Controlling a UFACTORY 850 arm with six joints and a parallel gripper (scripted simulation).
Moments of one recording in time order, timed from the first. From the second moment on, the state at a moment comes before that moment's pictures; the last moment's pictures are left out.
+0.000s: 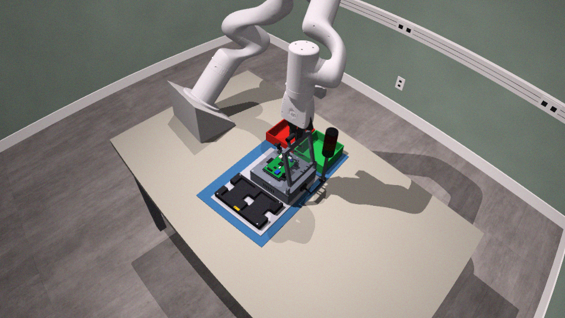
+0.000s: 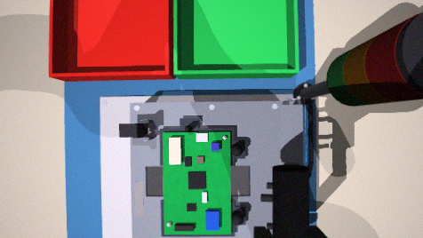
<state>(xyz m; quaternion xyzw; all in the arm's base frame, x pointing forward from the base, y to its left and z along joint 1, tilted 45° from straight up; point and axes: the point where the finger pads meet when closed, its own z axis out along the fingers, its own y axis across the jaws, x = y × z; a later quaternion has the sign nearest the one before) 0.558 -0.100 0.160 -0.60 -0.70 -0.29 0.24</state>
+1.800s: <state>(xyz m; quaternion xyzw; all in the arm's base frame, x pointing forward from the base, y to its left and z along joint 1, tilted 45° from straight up) 0.434 -0.033 0.065 -0.60 -0.70 -0.29 0.24</state>
